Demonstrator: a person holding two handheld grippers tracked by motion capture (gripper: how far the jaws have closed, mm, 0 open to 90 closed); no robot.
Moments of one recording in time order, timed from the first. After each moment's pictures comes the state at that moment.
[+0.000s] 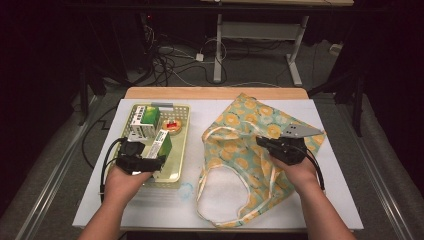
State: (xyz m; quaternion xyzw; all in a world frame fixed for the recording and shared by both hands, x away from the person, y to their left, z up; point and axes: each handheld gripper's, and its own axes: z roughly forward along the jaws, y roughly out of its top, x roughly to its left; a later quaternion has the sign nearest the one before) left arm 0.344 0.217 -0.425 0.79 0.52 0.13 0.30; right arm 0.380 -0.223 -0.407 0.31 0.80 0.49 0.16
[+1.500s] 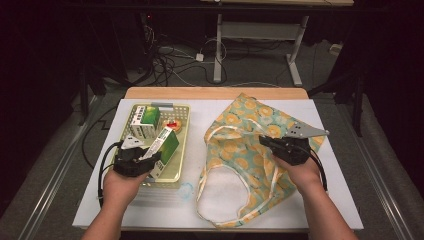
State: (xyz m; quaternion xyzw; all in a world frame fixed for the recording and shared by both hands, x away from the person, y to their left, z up) left arm 0.323 0.219 -0.417 0.77 0.49 0.15 0.37; right arm 0.377 -0.229 -0.402 0.32 0.79 0.49 0.17
